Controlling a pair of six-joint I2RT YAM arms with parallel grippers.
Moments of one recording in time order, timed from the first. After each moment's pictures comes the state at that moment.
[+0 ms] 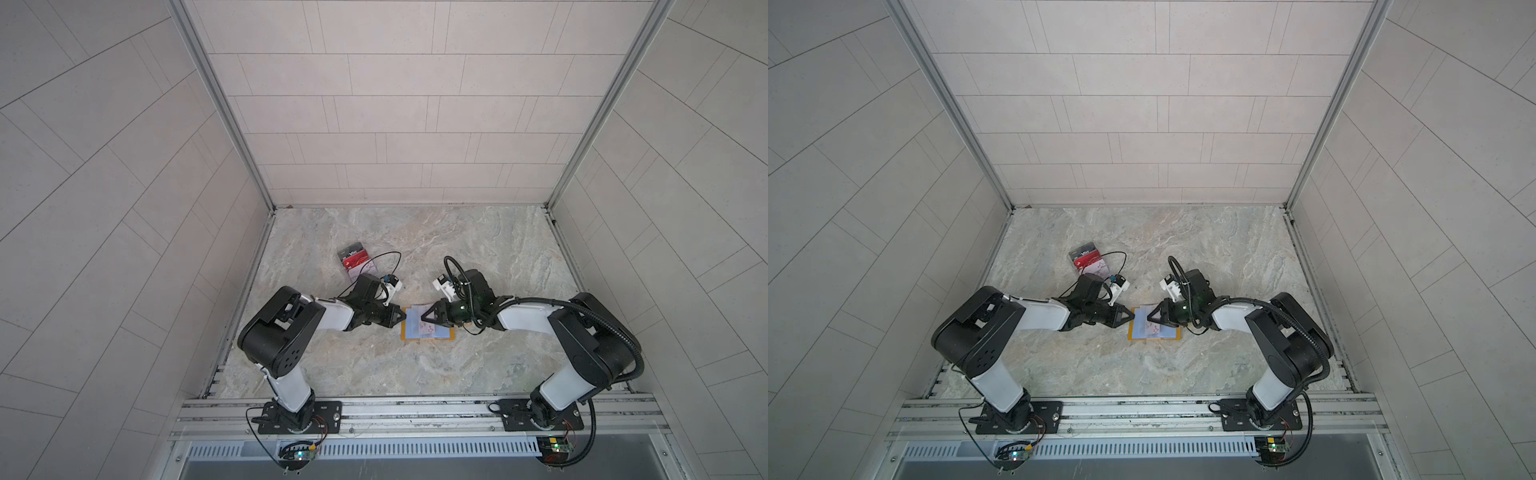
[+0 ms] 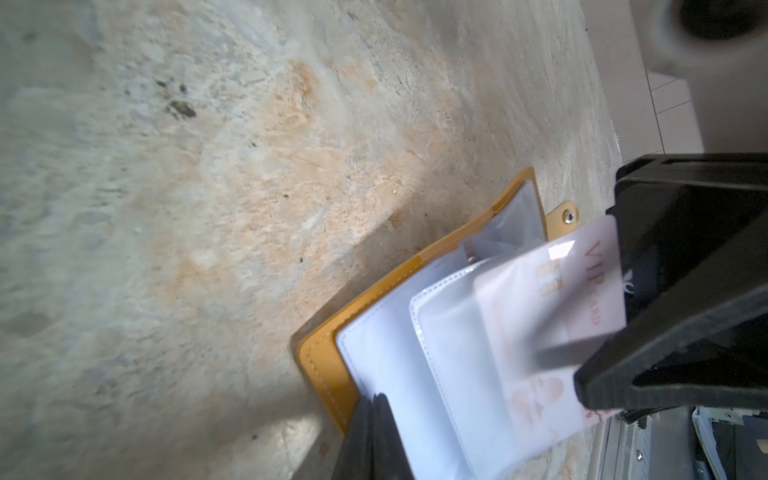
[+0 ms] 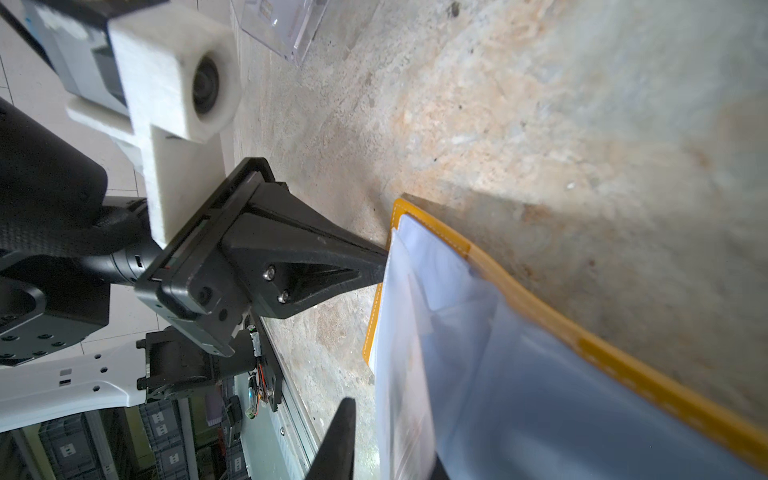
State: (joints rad) left arm -0.53 1.72 0.62 0.21 0.58 -0.30; right arm 0.49 1.61 0.63 0.16 -0.75 0.71
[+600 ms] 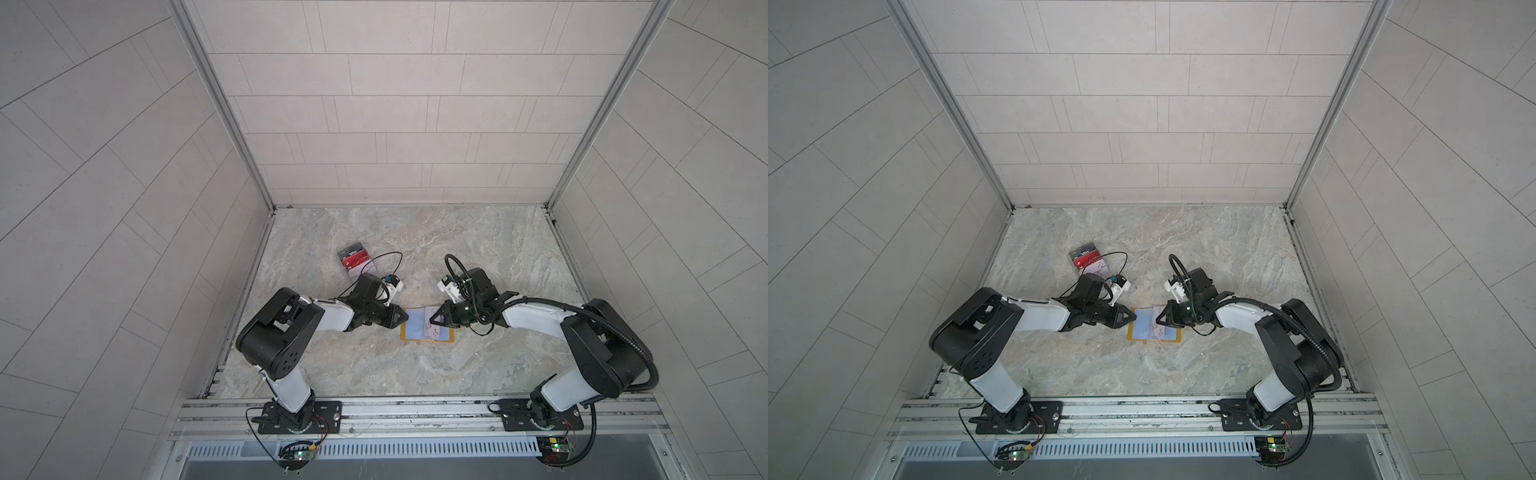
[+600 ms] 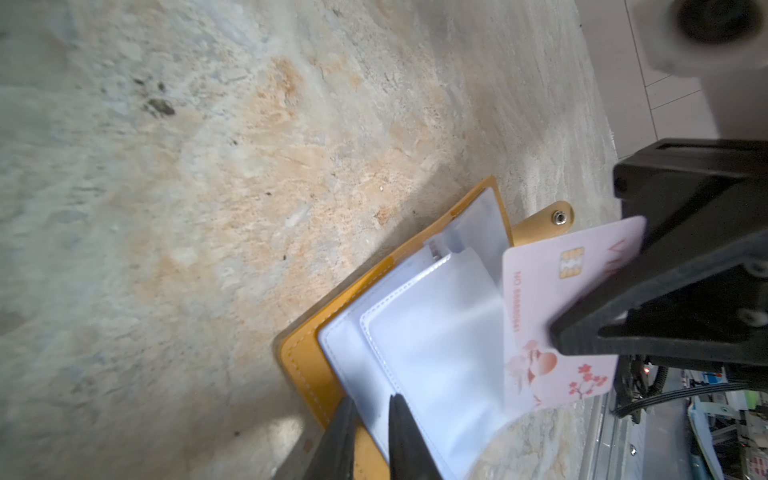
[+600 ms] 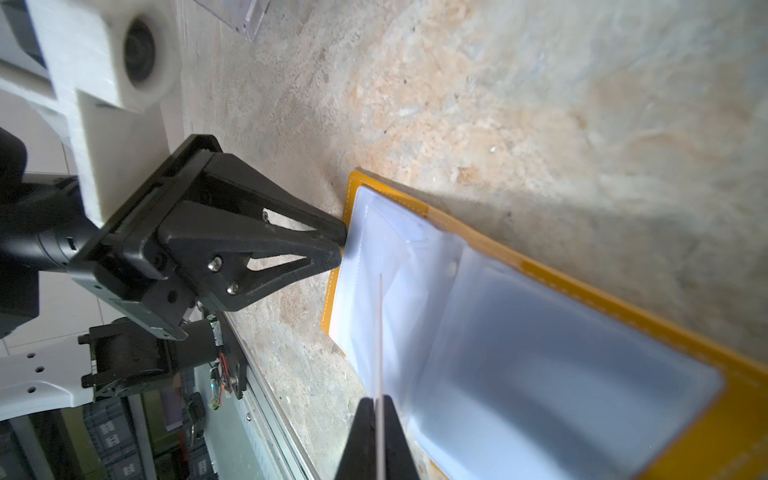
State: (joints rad) left arm -0.53 1.69 0.62 0.19 0.58 -0.30; right arm 0.48 1.52 0.69 -0.13 -0.65 0.55
